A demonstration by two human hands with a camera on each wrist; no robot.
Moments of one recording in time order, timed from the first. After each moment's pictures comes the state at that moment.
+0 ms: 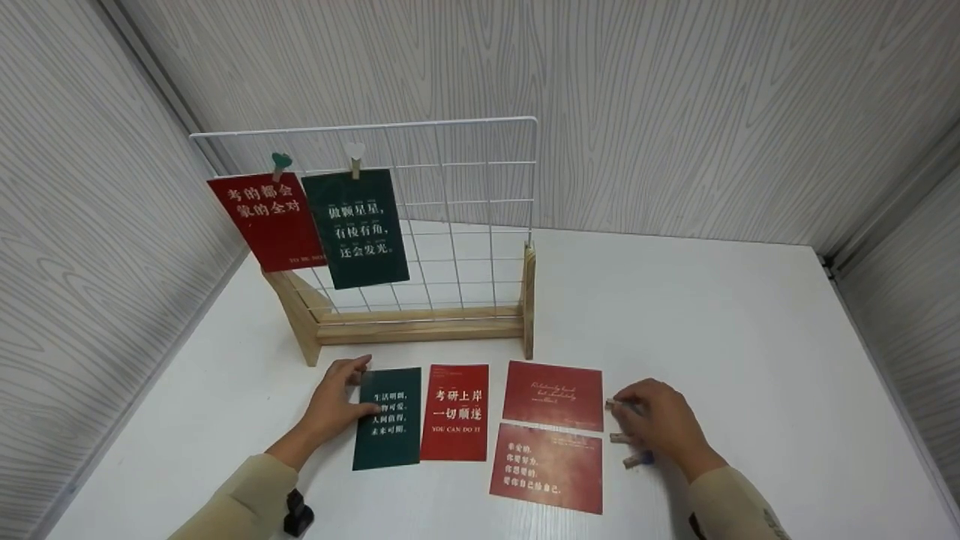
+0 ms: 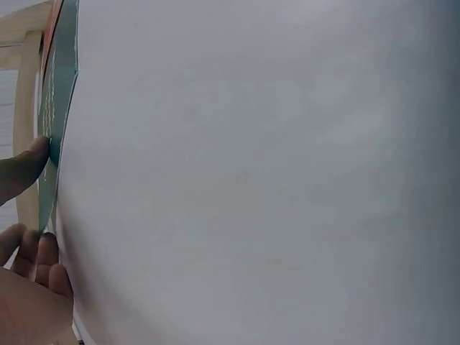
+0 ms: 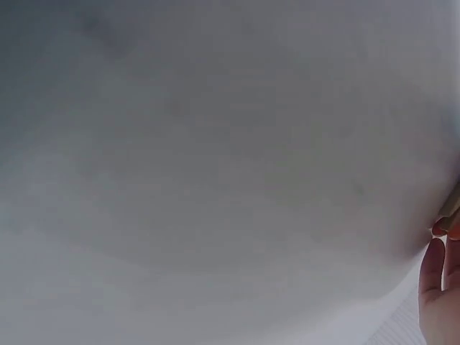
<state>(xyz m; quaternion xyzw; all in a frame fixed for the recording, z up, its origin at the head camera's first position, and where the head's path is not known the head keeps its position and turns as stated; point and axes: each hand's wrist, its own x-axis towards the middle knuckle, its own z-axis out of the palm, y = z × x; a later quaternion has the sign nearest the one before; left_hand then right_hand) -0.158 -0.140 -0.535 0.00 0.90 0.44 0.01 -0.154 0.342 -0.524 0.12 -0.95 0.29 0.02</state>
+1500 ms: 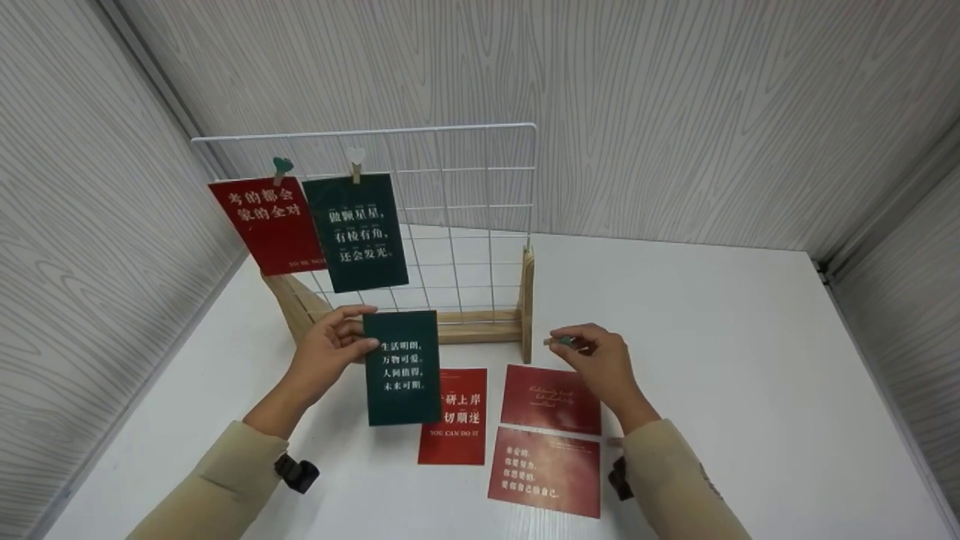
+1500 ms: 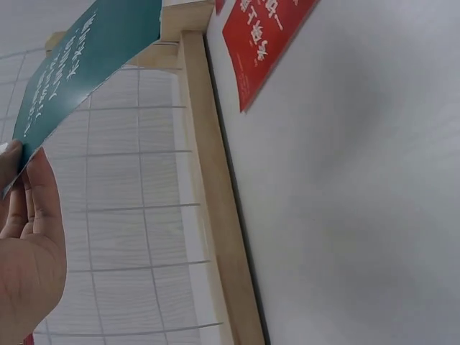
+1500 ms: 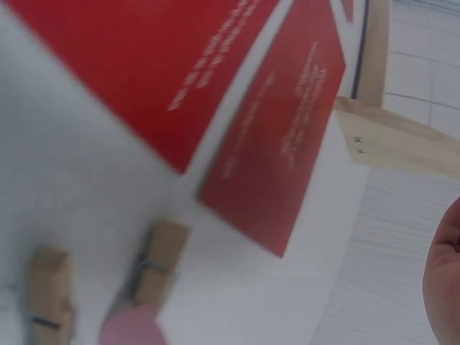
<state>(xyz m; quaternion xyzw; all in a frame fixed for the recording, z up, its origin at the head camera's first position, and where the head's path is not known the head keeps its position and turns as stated) -0.176 -0.120 -0.432 0.05 0.78 0.63 -0.02 -0.186 0.248 -0.444 0.16 -0.82 0.55 0.07</state>
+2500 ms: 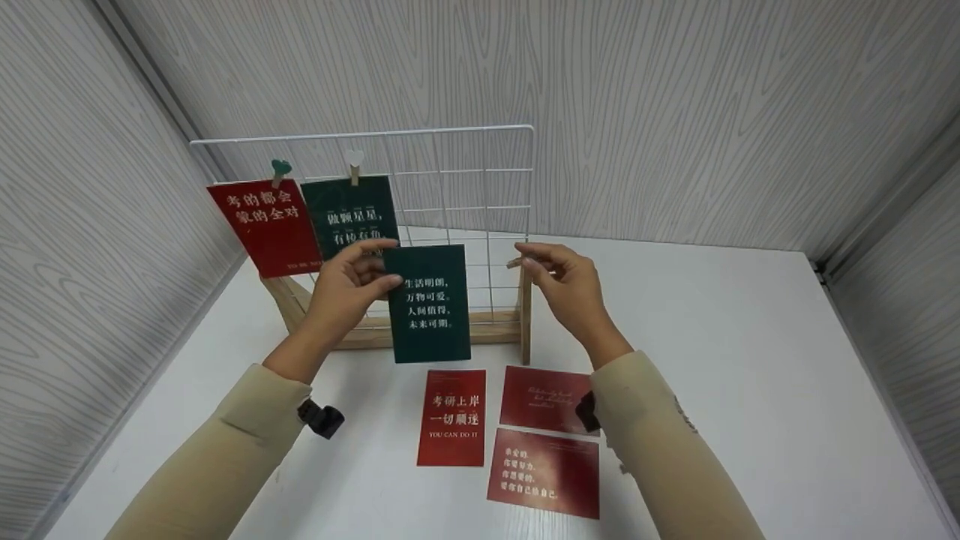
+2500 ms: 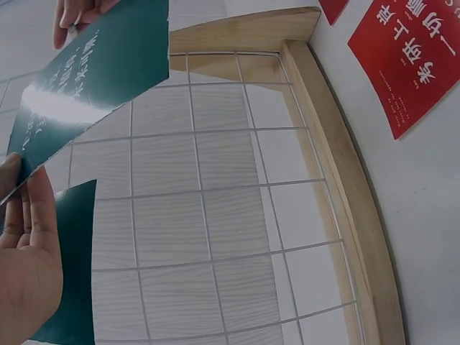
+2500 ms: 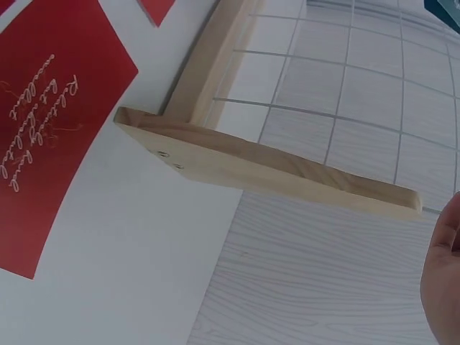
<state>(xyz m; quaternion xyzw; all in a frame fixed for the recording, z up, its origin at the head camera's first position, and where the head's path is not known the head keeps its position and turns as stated) -0.215 -0.082 -0.363 0.13 0.77 0.62 -0.09 -0.234 0.209 -0.369 0.21 -0.78 0.57 0.13</state>
